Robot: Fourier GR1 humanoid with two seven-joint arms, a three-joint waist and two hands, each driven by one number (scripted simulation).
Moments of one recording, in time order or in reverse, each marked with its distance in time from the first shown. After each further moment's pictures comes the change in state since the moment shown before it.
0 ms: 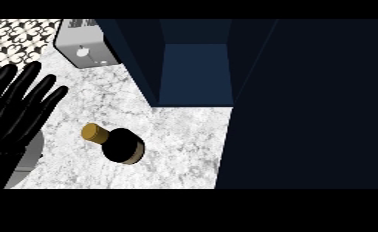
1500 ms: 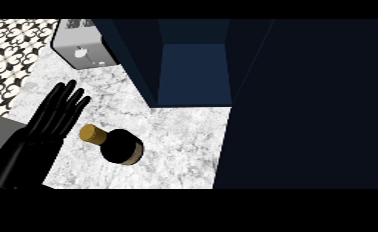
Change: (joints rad) left arm 0.167 -0.084 -0.003 0.315 -0.173 -0.221 -0.368; right arm -0.119 -0.109 0.128 -0.008 0.056 -0.203 0.095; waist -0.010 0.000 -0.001
